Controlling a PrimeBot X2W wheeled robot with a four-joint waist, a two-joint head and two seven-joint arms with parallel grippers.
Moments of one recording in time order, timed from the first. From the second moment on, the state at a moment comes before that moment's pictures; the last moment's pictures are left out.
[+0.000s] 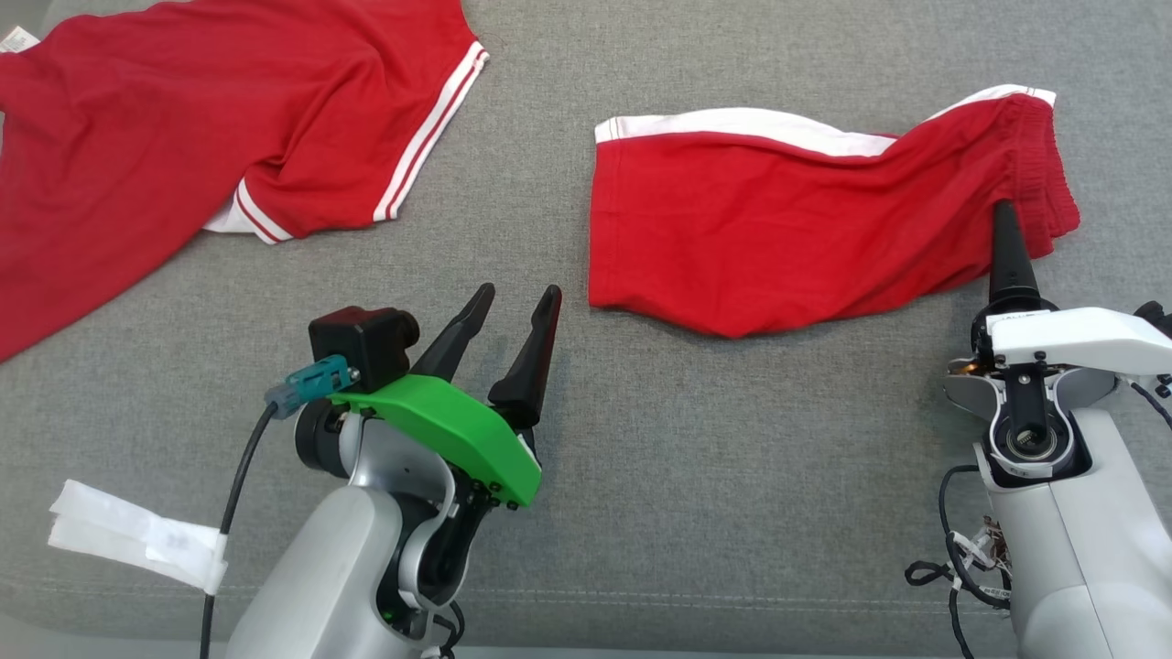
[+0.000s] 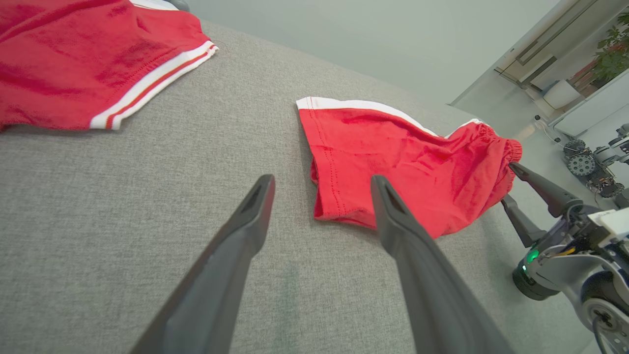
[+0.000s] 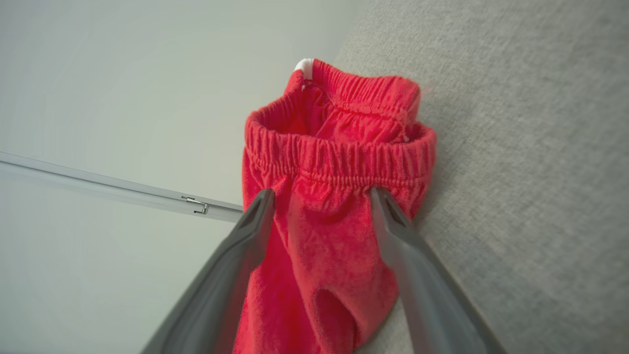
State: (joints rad) left arm -0.32 0.05 -0.52 0.01 -0.71 0.09 0.09; right arm -0.37 -0.06 -0.01 0.44 1.14 0.03 -0.18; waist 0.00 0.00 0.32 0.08
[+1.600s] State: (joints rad) left arm -0.27 0.07 -0.49 -0.03 -0.68 0.11 0.09; right arm -0.36 -0.11 0.02 0.49 1.09 -0.07 -0.16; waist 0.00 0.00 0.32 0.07
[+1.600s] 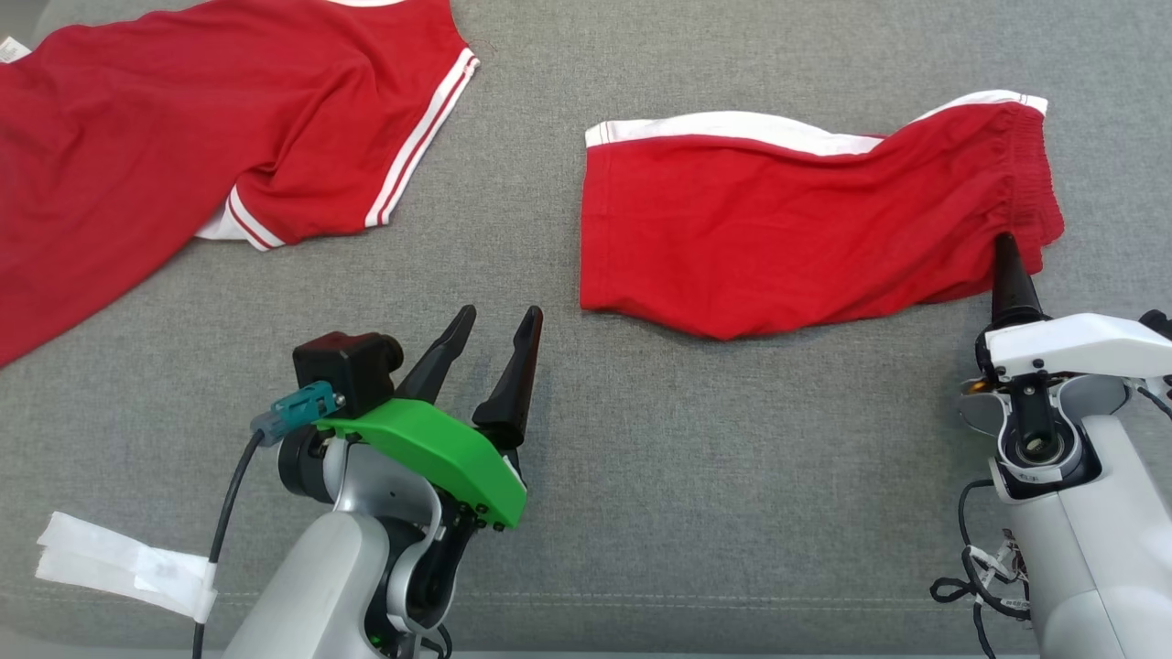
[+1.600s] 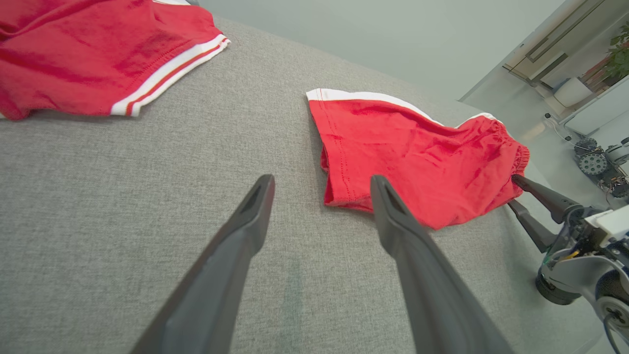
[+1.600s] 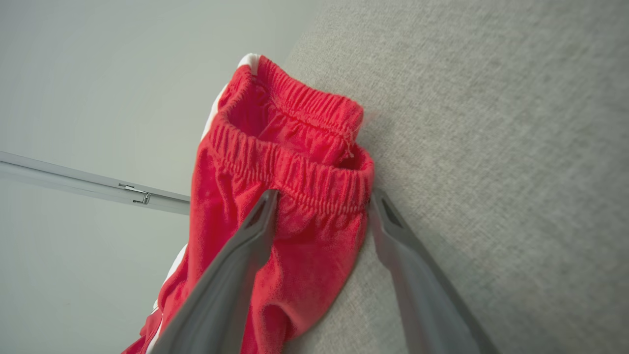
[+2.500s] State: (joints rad) left arm -0.22 0.07 -0.48 -0.02 -0.69 0.11 0.08; right arm -0.24 -0.19 -0.08 0.50 1.13 -0.08 -0.15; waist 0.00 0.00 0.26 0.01
